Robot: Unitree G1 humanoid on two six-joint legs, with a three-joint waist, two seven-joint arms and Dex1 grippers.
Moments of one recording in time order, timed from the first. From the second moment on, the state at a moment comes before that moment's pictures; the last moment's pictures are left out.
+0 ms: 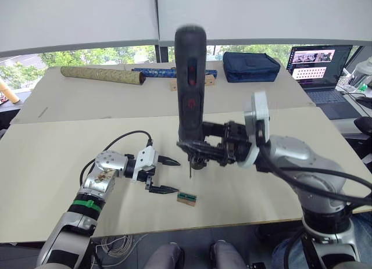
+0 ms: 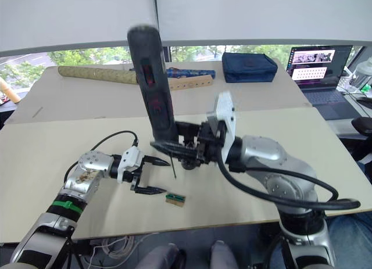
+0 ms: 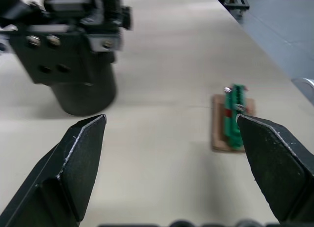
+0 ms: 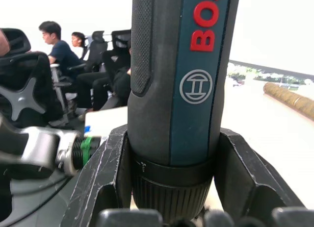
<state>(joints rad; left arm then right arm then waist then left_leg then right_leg) -0.57 0.51 -0.21 0.47 -0.25 -0.13 -1.44 -0.66 -0.47 0.05 -0.50 0.92 0.78 0.62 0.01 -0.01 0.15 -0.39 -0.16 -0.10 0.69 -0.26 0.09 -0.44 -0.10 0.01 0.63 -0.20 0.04</state>
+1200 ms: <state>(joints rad) -0.84 0.31 -0.19 0.98 -0.09 -0.39 -1.35 -0.72 -0.42 0.06 -0.34 0.65 0.75 0.63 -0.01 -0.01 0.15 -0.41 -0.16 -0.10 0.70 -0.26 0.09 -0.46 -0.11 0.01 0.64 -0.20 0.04</state>
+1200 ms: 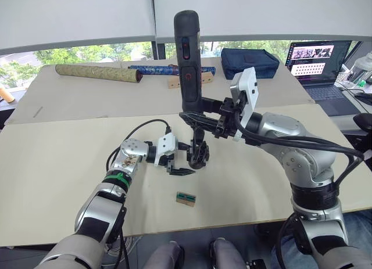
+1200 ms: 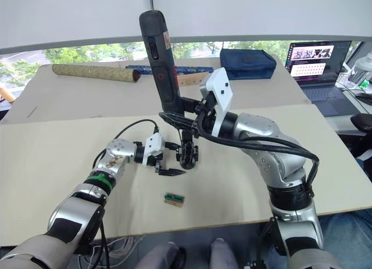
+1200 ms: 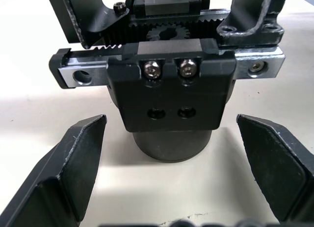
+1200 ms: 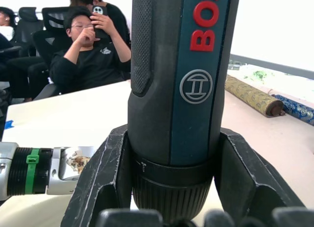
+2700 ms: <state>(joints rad) -0.83 0.31 -0.18 0.92 -0.09 -0.37 -1.35 -0.70 -0.38 0.06 -0.31 0.59 0.73 0.67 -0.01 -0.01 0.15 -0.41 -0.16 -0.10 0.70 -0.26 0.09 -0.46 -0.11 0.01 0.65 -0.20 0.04</state>
